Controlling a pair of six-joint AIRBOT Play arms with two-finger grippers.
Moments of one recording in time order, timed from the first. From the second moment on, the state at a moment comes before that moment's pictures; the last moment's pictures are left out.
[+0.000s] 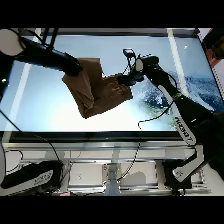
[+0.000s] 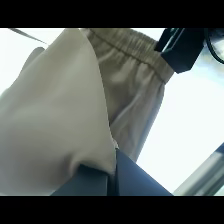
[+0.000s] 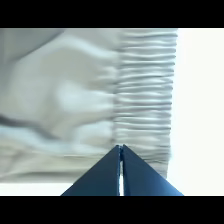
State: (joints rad) left arm -0.28 -1.25 1.69 1.22 -1.33 -1.20; right arm 0.40 -1.77 1.73 -1.49 1.17 1.70
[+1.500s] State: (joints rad) left arm -0.51 -1.75 1.69 1.05 -0.74 -1.23; right arm 0.05 -1.61 1.73 -1.56 1.11 1.67
